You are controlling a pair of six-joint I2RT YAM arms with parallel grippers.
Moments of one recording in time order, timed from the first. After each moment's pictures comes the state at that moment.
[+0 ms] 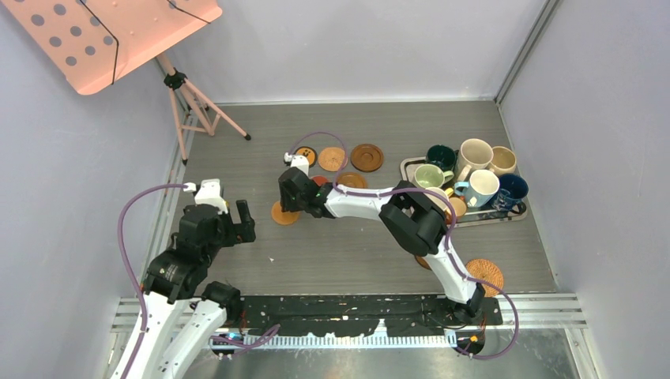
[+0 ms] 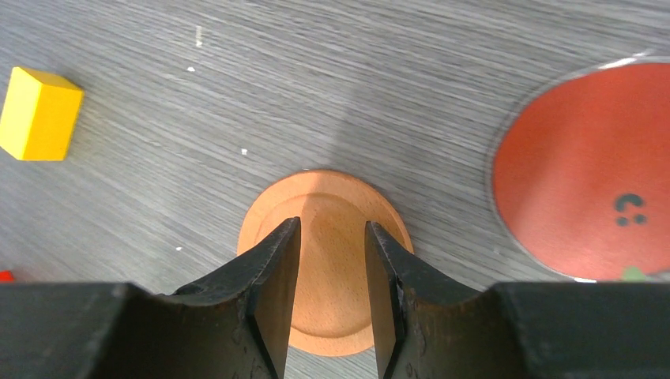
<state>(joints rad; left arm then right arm) -0.34 0.49 0.77 -0.89 -0.24 -0.31 0.99 2.23 1.59 -0.07 0.22 0.65</state>
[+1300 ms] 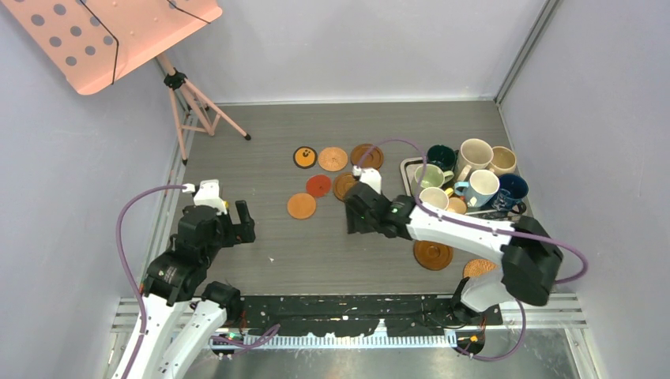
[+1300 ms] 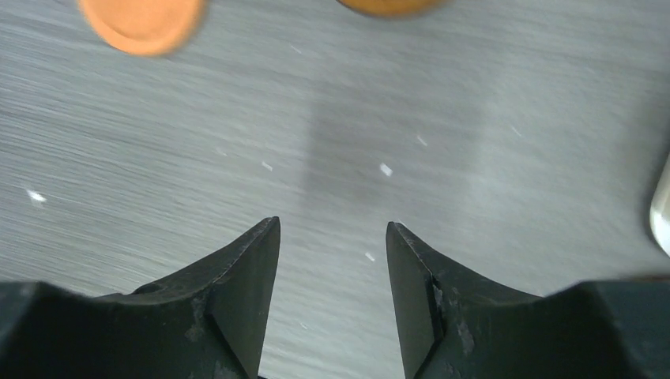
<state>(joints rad) -0.34 0.47 0.77 -0.89 -0.24 -0.31 0.96 1.48 1.02 -0.46 0.33 0.67</state>
